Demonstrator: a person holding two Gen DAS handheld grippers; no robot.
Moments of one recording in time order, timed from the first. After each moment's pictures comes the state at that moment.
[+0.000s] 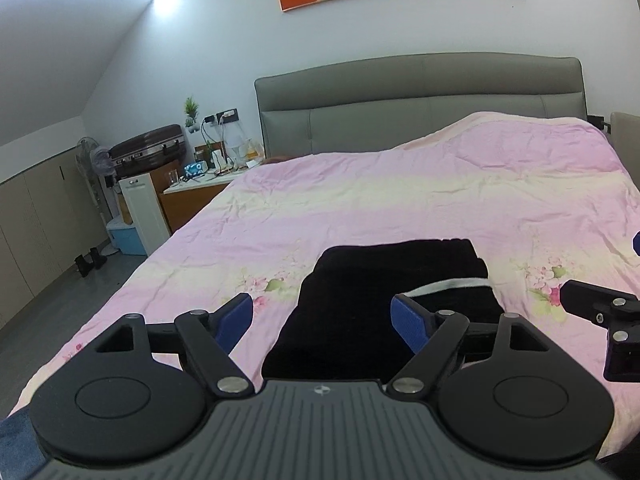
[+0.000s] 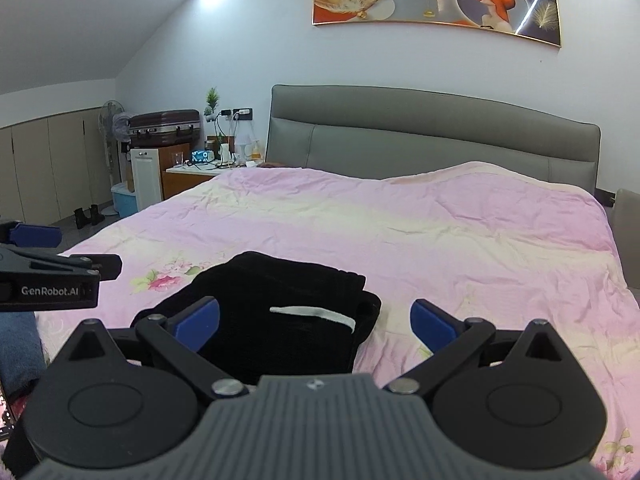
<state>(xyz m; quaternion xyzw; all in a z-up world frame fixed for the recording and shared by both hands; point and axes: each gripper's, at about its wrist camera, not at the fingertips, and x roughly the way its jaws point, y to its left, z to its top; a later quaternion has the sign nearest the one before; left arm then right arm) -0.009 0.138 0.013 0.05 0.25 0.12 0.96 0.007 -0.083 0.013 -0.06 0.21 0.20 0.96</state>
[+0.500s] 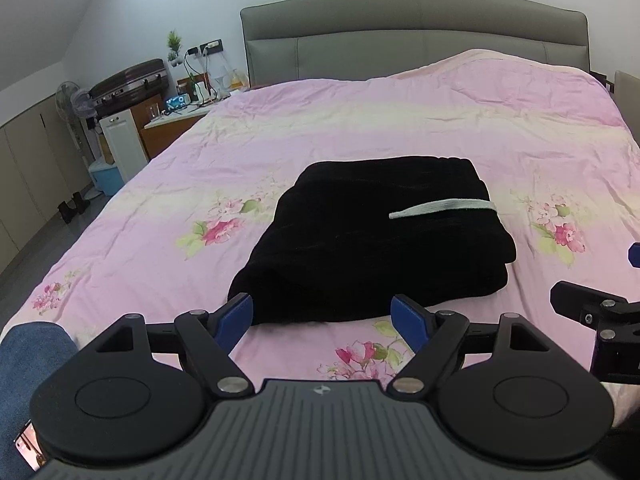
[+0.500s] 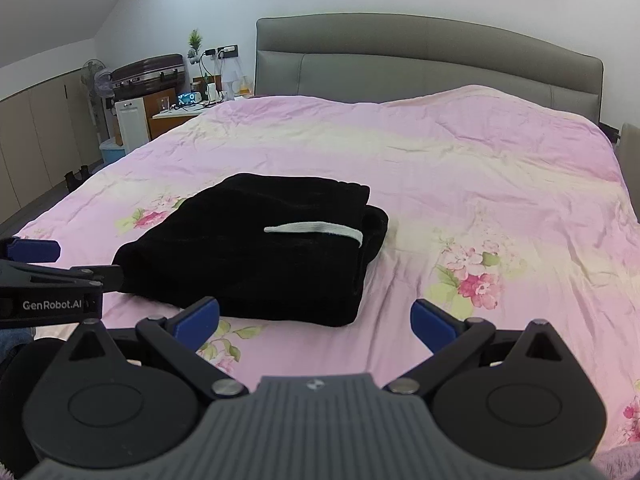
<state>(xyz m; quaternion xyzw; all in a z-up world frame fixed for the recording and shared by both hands) 0.001 0.138 -0.044 0.02 0.34 0.11 0.93 0.038 -0.070 -0.053 -0.05 0.31 0.19 0.93</state>
